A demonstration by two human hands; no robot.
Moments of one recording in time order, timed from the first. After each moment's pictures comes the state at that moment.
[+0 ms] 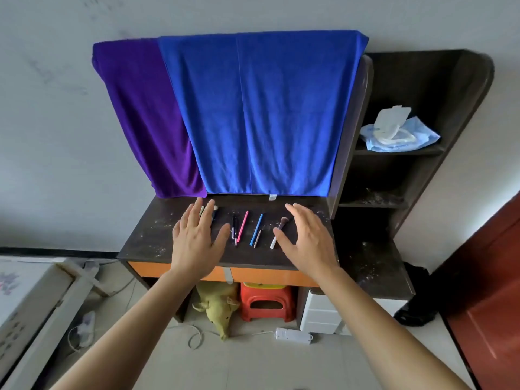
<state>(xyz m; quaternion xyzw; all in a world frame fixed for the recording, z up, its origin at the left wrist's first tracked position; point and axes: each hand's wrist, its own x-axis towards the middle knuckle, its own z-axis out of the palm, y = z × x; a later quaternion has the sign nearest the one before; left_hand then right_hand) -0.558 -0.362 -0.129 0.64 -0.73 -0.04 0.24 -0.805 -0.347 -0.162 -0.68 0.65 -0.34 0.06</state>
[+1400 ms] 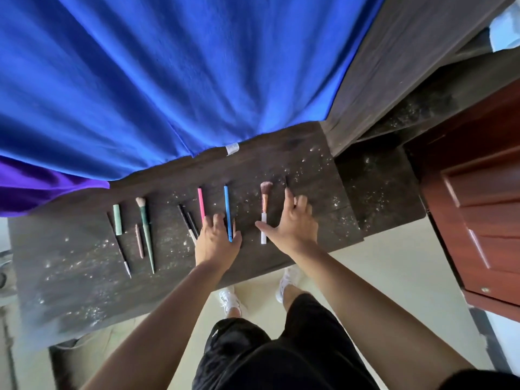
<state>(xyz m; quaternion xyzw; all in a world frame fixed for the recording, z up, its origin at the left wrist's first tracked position) -0.640 -0.620 -0.365 0.62 -0.72 -0.30 -0.08 -0.809 -0.560 -0.369 -0.42 0.87 -0.04 0.24</state>
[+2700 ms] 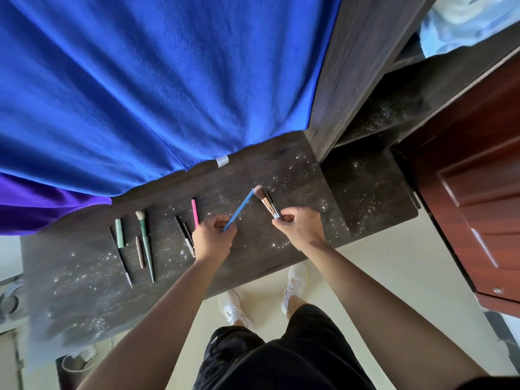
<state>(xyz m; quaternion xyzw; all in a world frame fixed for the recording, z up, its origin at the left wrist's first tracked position) -0.662 -0.626 -0.343 0.67 -0.59 -0.42 0.13 -0.851 -0.539 -0.358 -0.35 0.83 -0.25 0.35</state>
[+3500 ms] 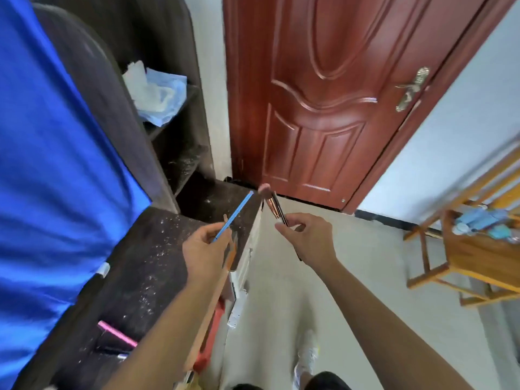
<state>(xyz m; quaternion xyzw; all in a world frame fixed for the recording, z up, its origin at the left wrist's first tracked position) -0.724 -0.498 -0.194 0.27 -0.68 -0.67 0.12 -0.775 -0.295 -0.187 -0.01 0.89 -0.45 -0.02</state>
